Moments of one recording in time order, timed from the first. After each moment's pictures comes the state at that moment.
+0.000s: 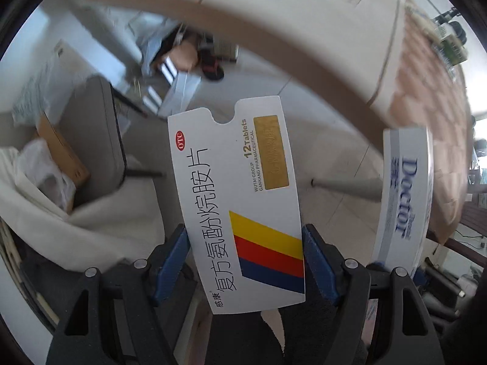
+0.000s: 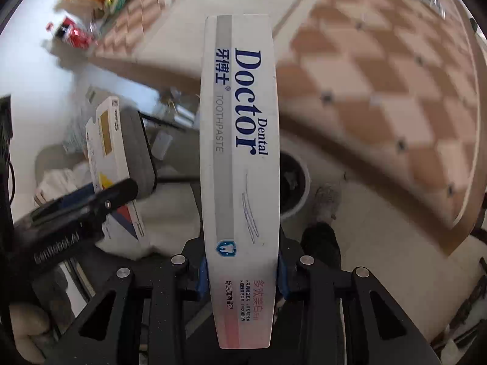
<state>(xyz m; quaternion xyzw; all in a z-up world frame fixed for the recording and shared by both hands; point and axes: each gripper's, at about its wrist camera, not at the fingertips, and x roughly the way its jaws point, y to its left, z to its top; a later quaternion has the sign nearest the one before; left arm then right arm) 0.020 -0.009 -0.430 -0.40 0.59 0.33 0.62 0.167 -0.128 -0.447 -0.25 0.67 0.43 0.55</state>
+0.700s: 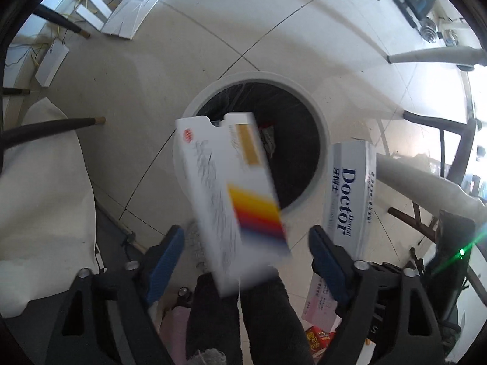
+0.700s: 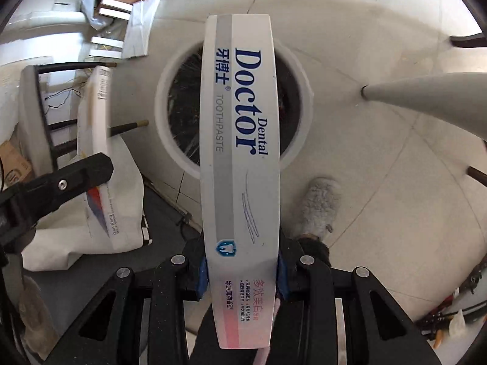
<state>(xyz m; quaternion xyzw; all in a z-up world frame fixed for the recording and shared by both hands) 0.060 0.014 -0.737 -0.50 0.63 0.26 0.53 0.168 -0.119 -0.819 -0.30 0.78 0.34 0.44</state>
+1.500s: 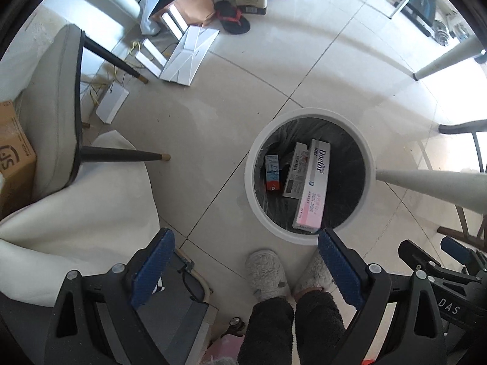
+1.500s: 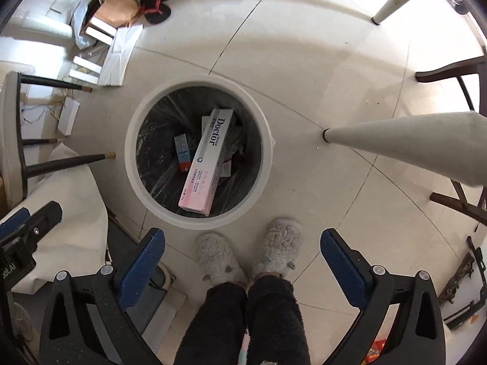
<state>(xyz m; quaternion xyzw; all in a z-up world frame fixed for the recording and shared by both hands) 0.039 -0.010 -0.664 -0.36 0.63 0.38 0.58 0.191 -0.109 -0.759 -0.33 0.68 0.33 0.57</state>
